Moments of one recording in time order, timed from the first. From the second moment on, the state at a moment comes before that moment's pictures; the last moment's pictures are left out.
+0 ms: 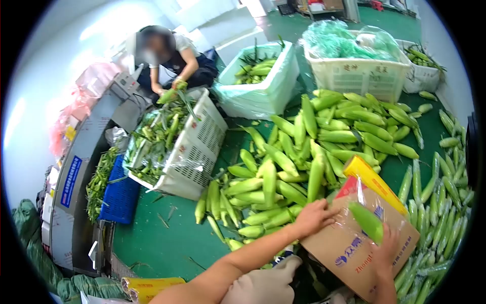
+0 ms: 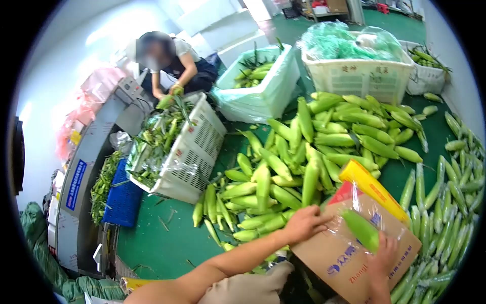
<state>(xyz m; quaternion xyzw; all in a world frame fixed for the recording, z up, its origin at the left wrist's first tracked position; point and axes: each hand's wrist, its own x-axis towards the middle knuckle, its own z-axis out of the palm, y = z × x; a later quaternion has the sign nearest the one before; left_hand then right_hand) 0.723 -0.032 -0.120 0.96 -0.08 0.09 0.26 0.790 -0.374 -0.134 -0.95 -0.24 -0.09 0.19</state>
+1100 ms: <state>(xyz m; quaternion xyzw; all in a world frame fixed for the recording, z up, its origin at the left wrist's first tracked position) 0.708 -0.096 -0.140 0.71 0.13 0.15 0.67 0.783 -0.371 -0.090 -0.96 -0.23 0.02 0.16</state>
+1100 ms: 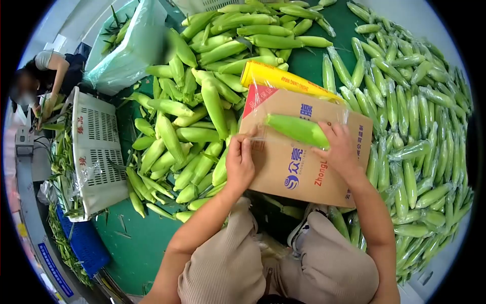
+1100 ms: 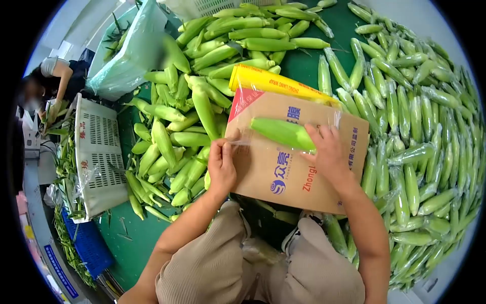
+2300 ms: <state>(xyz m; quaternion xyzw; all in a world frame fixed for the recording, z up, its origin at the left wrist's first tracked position) 0.848 -0.154 -0.057 0.95 -0.21 -0.14 0.20 0.837 -0.364 -0.101 -0.92 -0.35 -0.04 0.17</state>
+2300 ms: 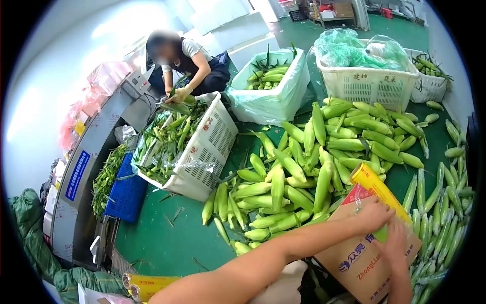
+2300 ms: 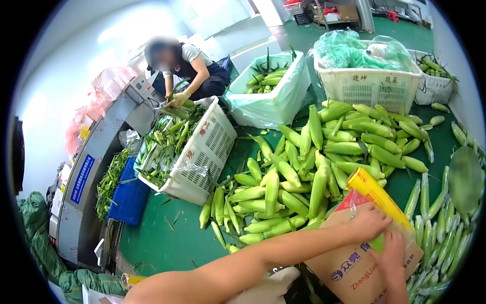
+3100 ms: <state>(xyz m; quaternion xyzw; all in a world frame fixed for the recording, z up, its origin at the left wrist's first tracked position) 0.782 -0.167 -0.067 0.89 -0.32 -0.26 0.19 0.846 -0.350 -0.104 -0.89 -0.43 0.09 0.06</state>
